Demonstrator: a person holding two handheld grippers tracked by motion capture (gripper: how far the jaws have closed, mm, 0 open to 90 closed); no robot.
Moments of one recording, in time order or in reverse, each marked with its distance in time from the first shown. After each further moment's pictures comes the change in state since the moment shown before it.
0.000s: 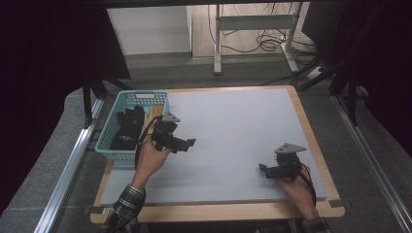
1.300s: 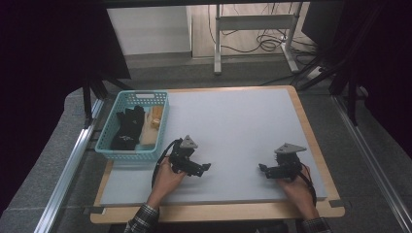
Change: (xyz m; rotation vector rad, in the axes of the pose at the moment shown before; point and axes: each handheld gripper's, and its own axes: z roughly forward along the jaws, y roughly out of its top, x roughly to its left) left arm -0.045 -0.051 0.053 0.026 -0.119 0.067; right arm 0.000 0.000 0.000 0.000 0.000 0.000
